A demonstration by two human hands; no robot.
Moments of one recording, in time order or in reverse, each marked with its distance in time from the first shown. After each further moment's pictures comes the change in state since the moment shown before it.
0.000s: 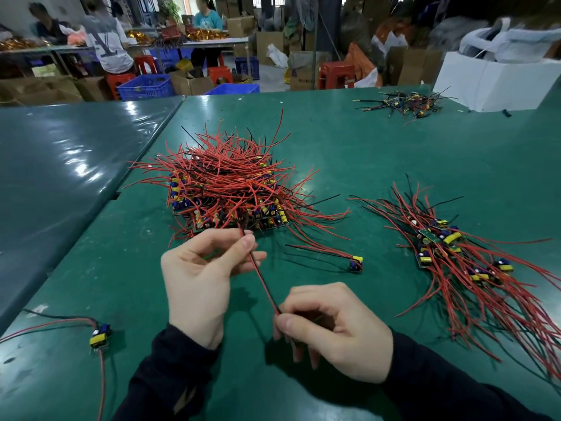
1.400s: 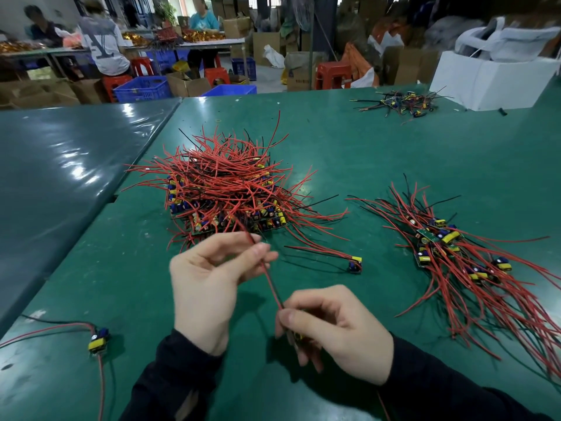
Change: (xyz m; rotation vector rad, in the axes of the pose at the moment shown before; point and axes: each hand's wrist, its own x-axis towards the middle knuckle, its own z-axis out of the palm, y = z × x) left_hand -0.004 -0.007 0.003 -0.003 -0.080 -0.042; right_hand 0.002 -0.004 0.005 0.245 0.044 0.173
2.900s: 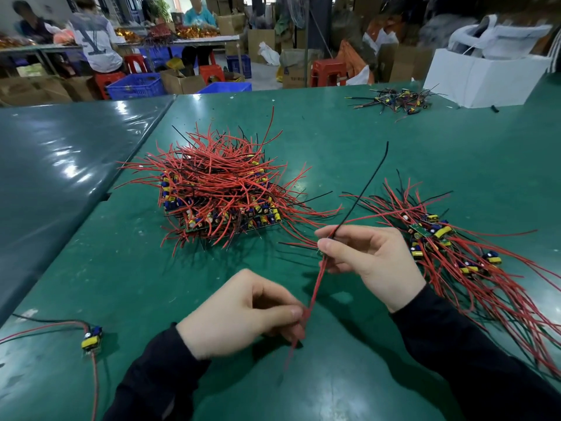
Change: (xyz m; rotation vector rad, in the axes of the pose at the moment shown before) left_hand -0.004 0.001 -0.009 0.545 -0.846 -0.395; right_hand 0.018 -0.007 -0.052 0.056 0.478 -0.059
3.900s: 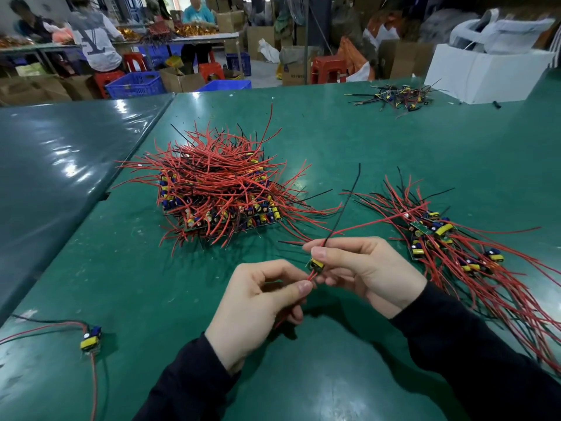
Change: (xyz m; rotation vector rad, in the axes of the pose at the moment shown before) left_hand 0.013 0.000 0.025 -0.240 0.360 0.184; right_hand -0.002 0.001 0.002 0.274 -0.227 0.301
